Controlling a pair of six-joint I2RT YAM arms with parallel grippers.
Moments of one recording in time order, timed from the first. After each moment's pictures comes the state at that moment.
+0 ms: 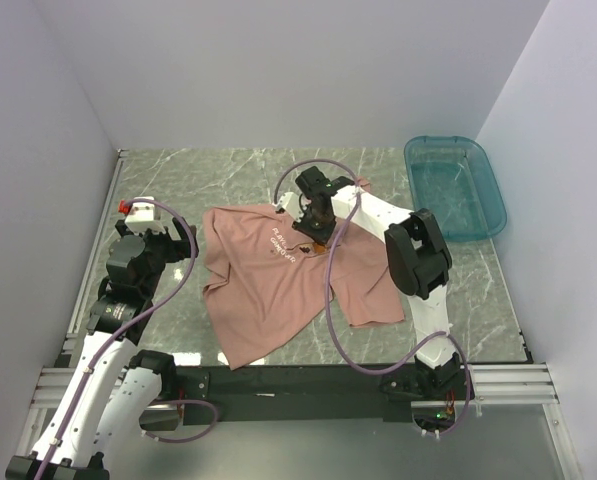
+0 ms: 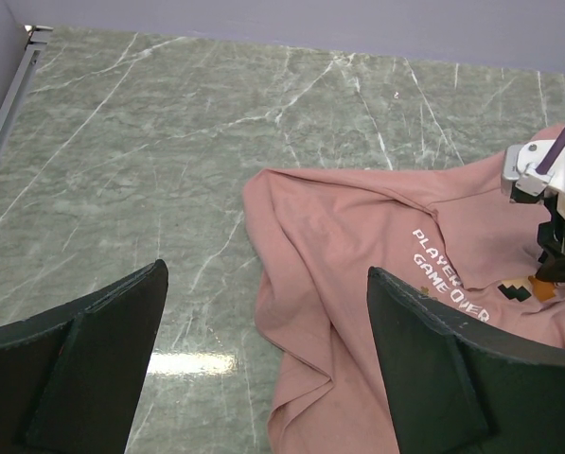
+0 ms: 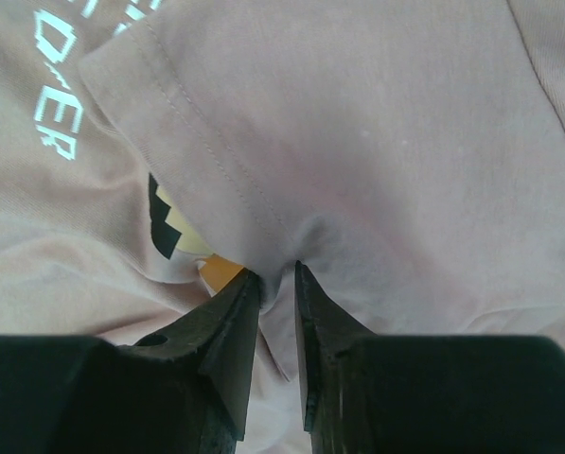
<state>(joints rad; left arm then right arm) -0.19 0.62 0.64 -0.20 -0.13 -0.17 0.58 2.12 1.69 -0.82 -0.08 -0.59</state>
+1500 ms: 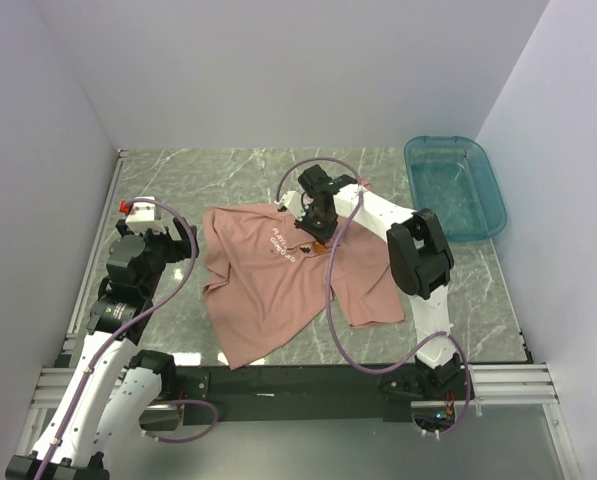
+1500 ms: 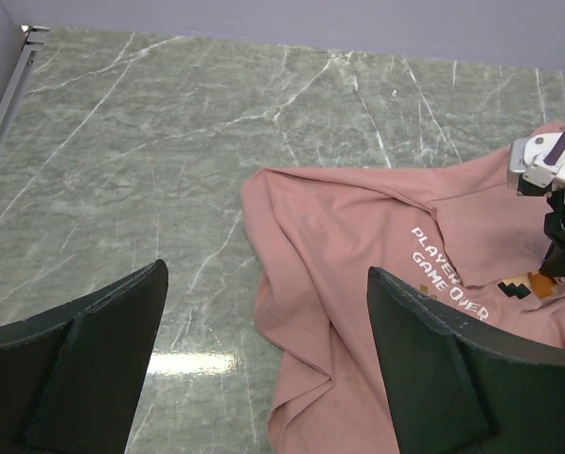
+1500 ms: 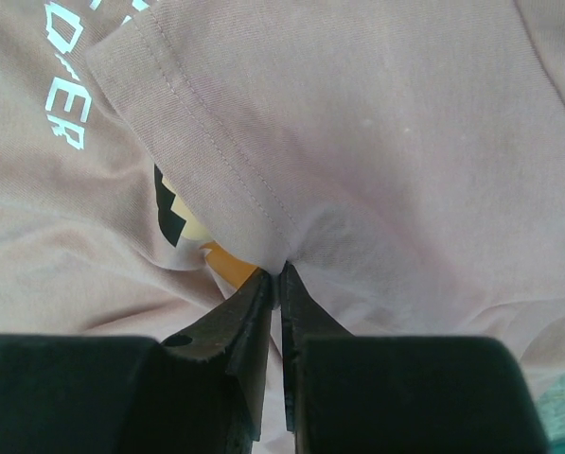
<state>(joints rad) -0.19 0.62 0.64 -0.20 -0.13 -0.17 0.57 2.11 1.69 -0.84 -0.11 -0.57</state>
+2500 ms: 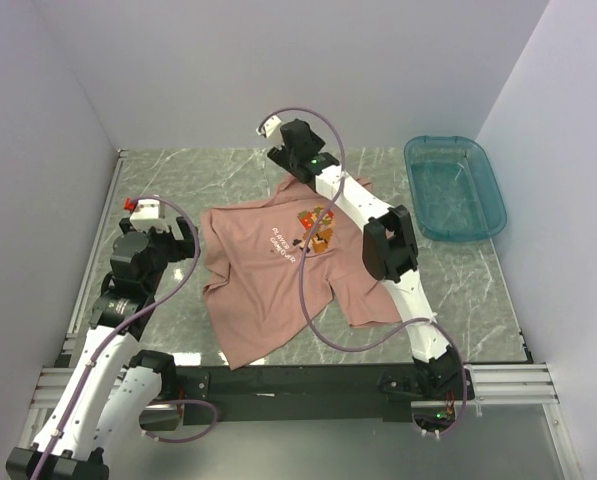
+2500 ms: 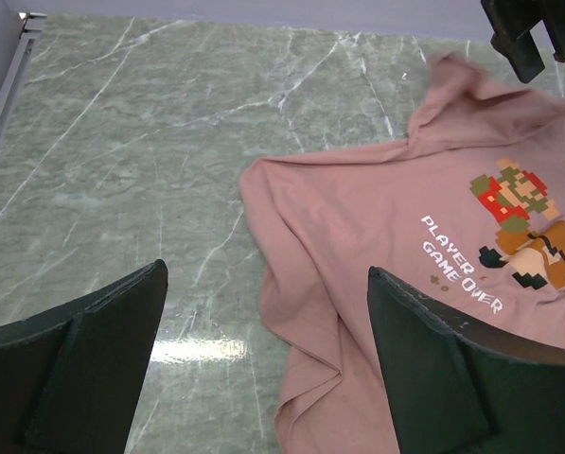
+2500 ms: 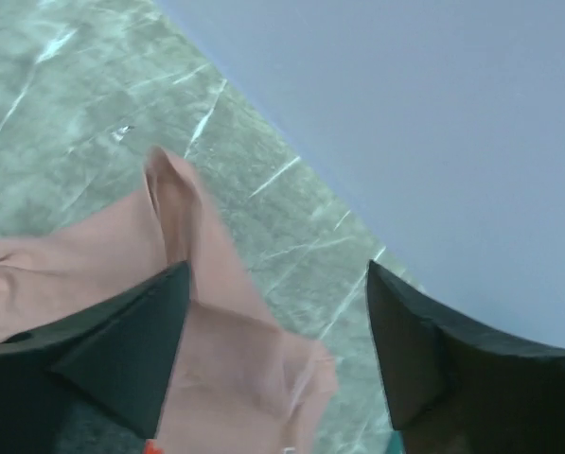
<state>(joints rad) -0.19 0.65 0.64 -0.20 -0.13 -0.15 0.57 2.45 2.30 -0.35 0.35 -0.60</state>
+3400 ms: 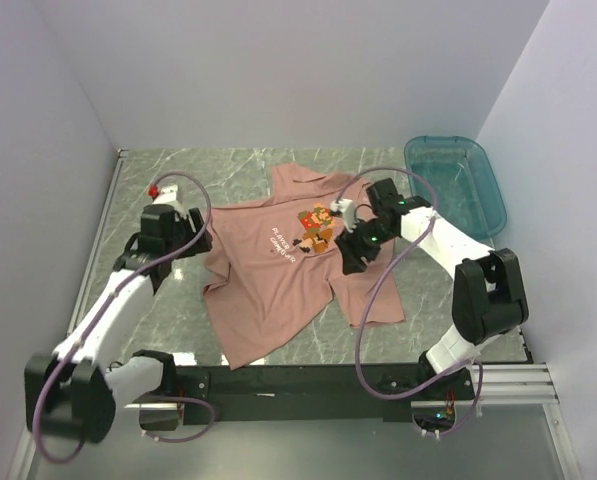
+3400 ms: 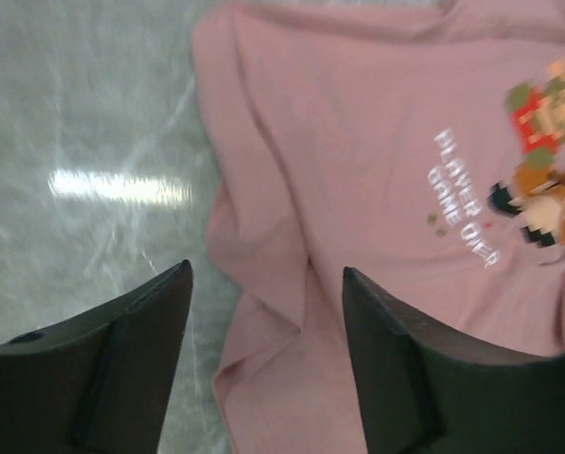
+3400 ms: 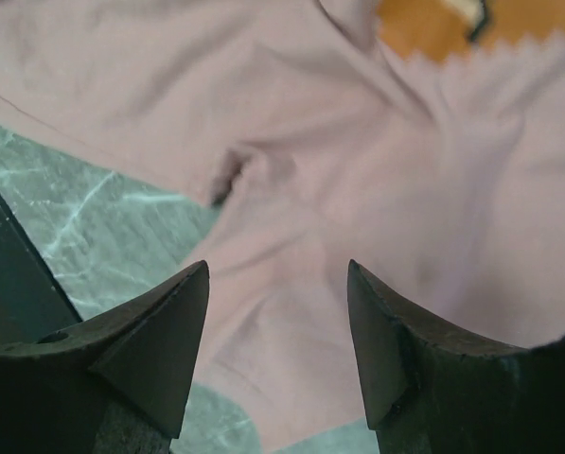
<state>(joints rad) -0.16 1.02 0.73 -0.26 -0.02 -0.34 0.35 1.61 1.17 -0.78 -0.55 -0.54</state>
